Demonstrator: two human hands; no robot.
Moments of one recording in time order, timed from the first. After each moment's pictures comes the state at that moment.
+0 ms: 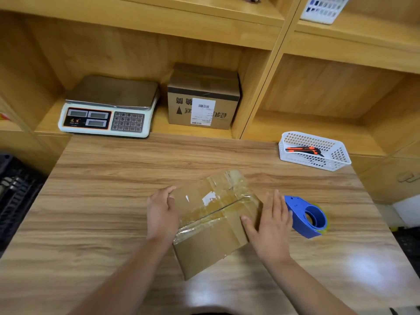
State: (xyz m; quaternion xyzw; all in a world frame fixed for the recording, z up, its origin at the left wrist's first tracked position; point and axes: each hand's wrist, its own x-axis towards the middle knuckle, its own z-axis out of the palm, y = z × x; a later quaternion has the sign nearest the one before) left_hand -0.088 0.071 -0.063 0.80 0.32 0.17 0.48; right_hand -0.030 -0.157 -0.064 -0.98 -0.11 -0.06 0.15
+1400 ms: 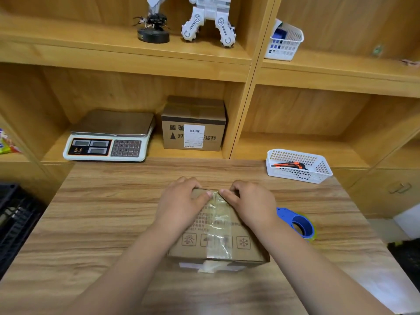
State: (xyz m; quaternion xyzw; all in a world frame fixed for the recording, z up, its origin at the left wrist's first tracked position) left_hand -0.074 0.031 0.054 0.93 0.14 0.09 0.33; right_hand -0.011 -0.124 0.070 -0.97 -0.19 -0.03 0.14
